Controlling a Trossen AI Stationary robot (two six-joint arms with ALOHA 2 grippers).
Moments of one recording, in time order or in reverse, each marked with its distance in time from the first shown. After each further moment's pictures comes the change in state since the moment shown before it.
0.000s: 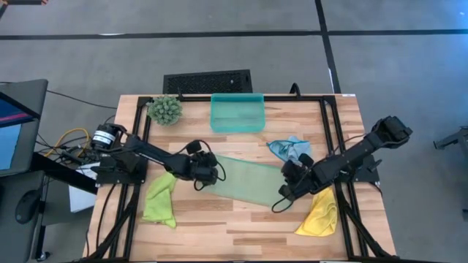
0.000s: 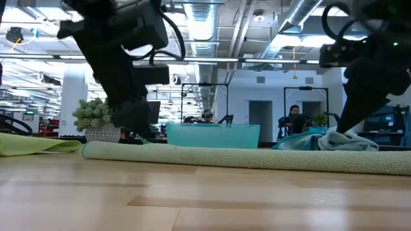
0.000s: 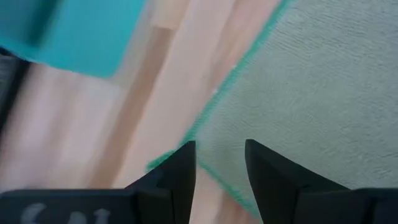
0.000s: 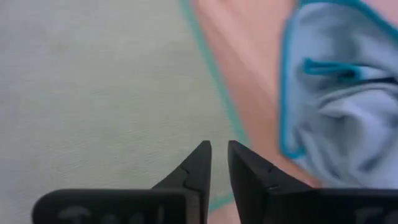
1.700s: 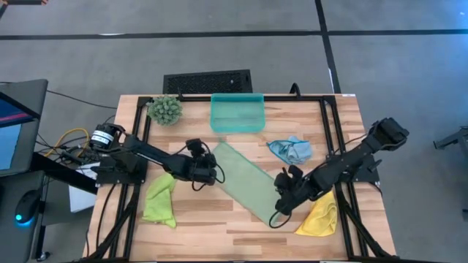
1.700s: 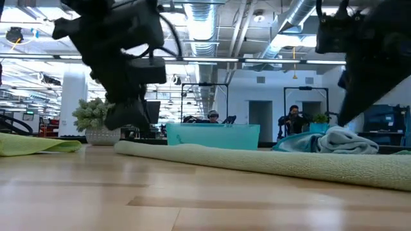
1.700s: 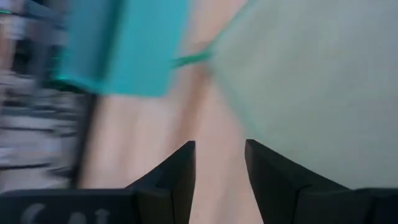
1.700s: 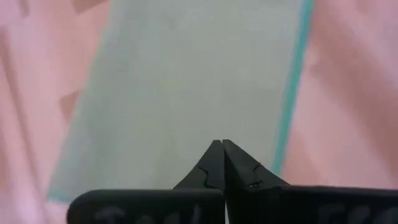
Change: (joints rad) left arm -0.025 -0.016 0.008 -0.044 -0.124 0.180; right arm 0.057 0.054 0.070 0.201 -0.124 -0.088
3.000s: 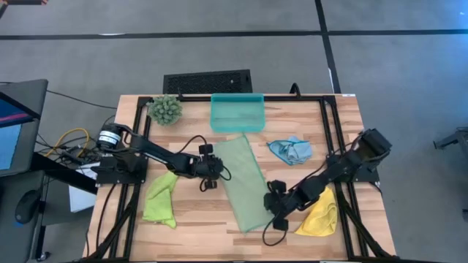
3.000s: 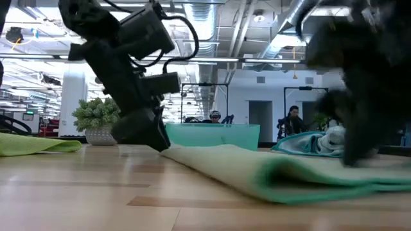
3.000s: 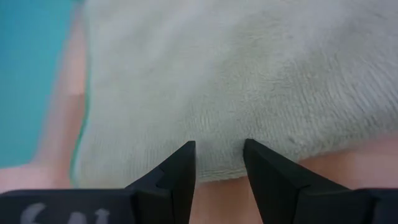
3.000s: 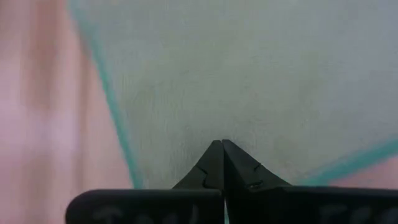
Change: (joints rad) left arm 0.075 0.082 -0.073 0.389 0.258 0.196; right arm 0.010 0.259 0.037 0.321 -0.228 -0.316
